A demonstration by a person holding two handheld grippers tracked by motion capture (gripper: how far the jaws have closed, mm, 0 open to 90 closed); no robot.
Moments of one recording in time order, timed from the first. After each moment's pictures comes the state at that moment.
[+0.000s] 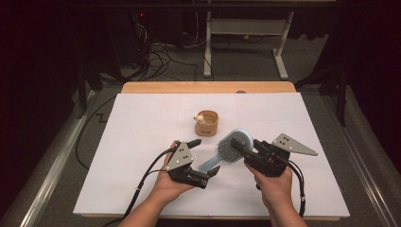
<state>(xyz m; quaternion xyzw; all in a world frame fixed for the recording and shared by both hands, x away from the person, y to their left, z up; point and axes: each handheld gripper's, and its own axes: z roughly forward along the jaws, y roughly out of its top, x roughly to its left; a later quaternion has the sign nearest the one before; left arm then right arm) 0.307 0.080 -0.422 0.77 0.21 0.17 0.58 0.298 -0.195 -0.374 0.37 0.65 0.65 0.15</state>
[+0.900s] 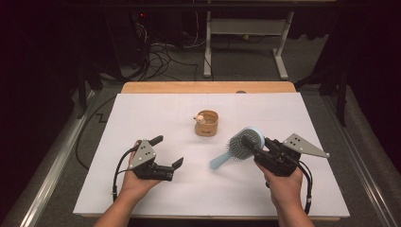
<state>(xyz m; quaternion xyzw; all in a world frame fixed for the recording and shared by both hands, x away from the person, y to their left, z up) 0.310 0.174 -0.434 0.76 0.29 0.23 0.54 0.298 -0.218 -0.373 0.37 0.65 0.63 0.20</state>
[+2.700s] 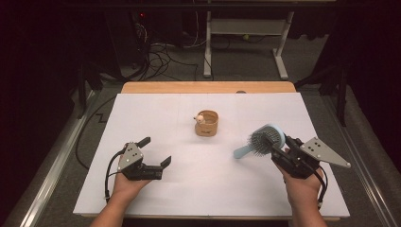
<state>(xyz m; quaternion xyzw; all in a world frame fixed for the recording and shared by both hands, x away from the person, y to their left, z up) 0.311 0.199 -0.450 0.74 0.32 0.25 0.55 0.288 -0.253 -0.369 0.36 0.64 0.60 0.31</state>
